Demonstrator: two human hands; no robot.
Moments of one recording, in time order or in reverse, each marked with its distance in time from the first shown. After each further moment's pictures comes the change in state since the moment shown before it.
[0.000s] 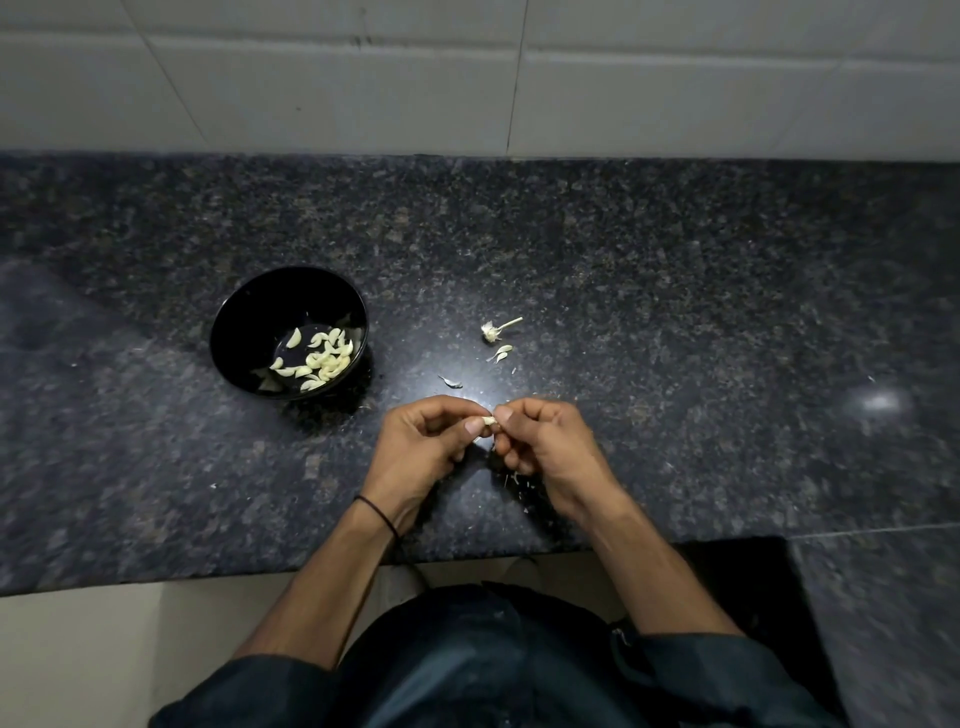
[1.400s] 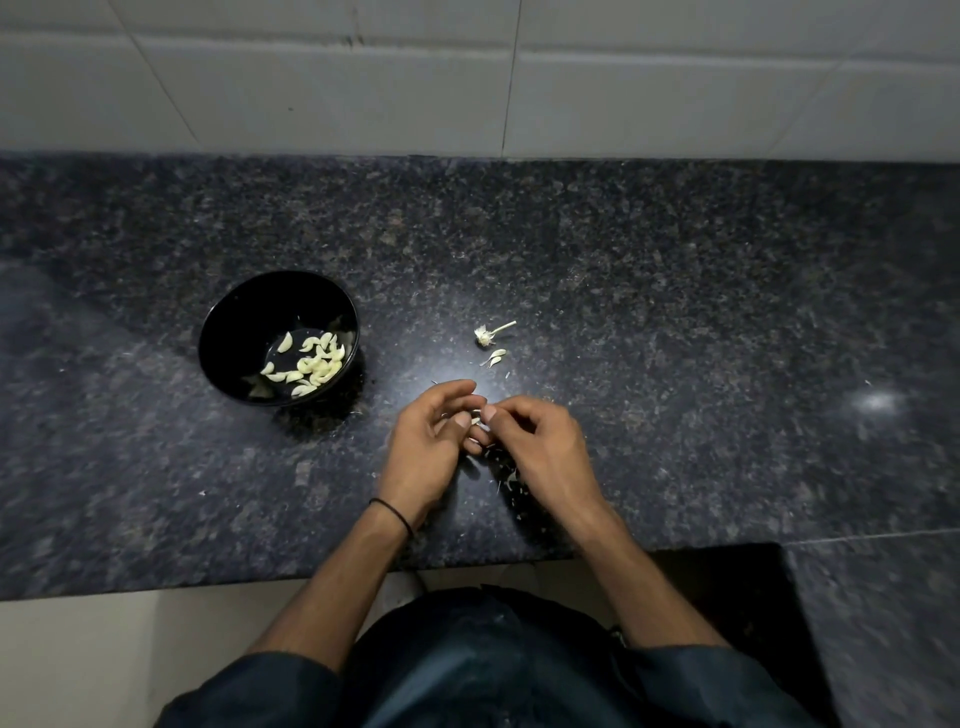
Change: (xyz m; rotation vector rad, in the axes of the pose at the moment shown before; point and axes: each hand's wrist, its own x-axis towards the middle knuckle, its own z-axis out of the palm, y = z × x) left_hand 0.014 -0.009 0.015 0.095 0.050 0.069; right_hand 0.001 0.003 -0.001 -0.438 0.177 -0.186
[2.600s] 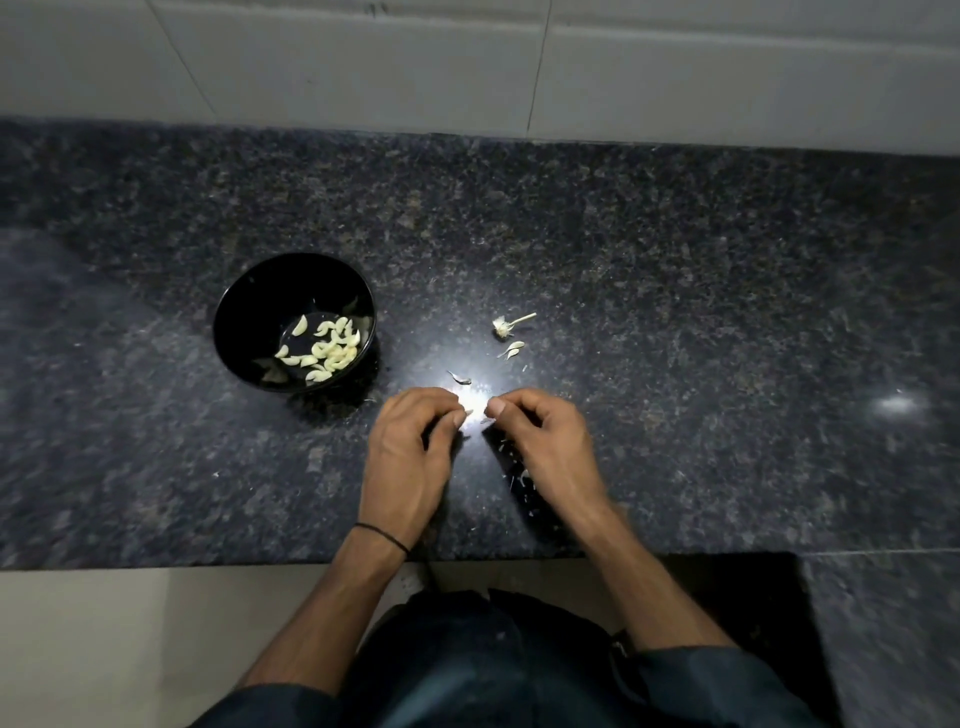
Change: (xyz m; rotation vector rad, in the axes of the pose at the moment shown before) left_hand -0.017 -0.004 -0.028 0.622 0.232 0.419; right_hand 0.009 0.005 0.009 0.055 -0.028 -0.056
